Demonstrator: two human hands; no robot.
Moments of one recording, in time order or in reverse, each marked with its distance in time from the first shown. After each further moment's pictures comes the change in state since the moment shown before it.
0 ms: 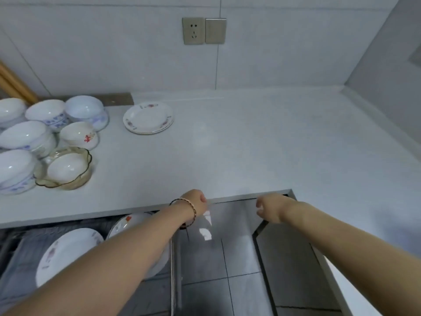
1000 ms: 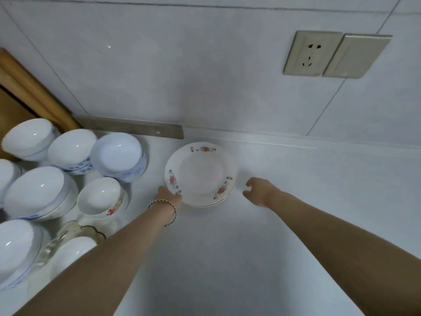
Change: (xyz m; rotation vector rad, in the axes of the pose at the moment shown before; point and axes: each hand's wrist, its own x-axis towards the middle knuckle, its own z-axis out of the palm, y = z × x) left_hand 0.316 -0.133 -0.259 -0.492 0.357 -0.649; right_hand 0.380 -0.213 -0.234 0.128 -0.016 -0.169
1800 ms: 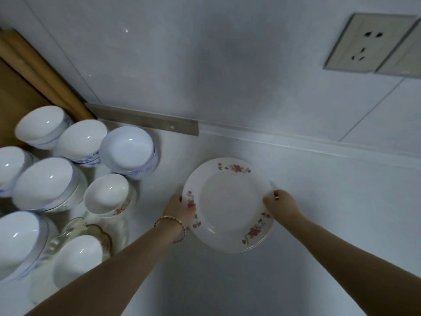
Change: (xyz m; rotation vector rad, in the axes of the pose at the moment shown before) left_hand 0.001 -0.013 0.012 -0.190 -0.023 0.037; right_hand 0.042 0.018 0.034 0.534 0.181 0.091
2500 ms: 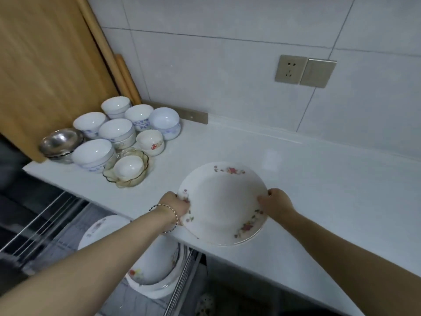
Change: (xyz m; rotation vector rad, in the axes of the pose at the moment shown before) left_hand -0.294 -0.124 0.011 -0.128 0.122 0.020; right_hand -0.268 0.122 -0.056 -0.074 0.010 -0.228
